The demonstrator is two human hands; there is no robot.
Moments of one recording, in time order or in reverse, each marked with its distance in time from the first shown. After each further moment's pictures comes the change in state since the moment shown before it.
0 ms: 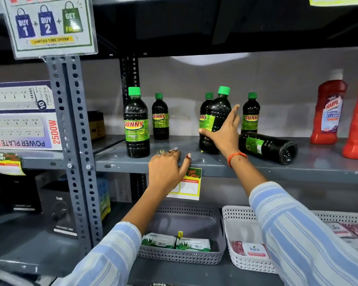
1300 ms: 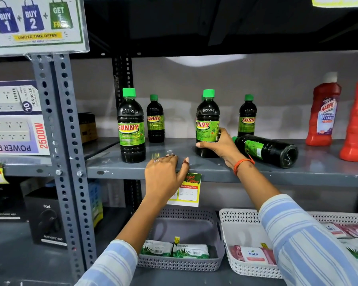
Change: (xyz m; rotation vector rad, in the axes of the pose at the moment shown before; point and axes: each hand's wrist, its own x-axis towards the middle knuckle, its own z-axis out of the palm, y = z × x) left_hand 0.000 -0.001 0.005 -0.027 0.062 0.015; right_hand 0.001 0.018 0.009 0.277 -0.244 0.211
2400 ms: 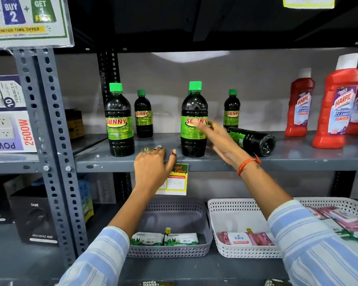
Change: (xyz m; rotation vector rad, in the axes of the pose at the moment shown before) left_hand -0.001 -0.001 0.002 0.001 -0.030 -0.010; right_hand -0.049 -0.021 -0.031 0.262 -0.216 -0.052
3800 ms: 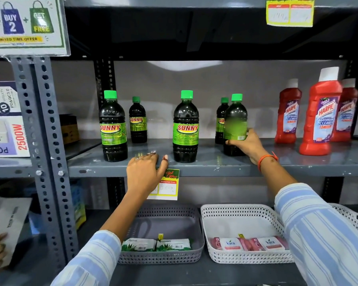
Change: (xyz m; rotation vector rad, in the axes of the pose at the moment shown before) left_hand 0.000 -0.001 0.002 0.039 -0.019 -0.010; right_hand 0.034 0.044 -0.124 -0.404 0.470 0.120
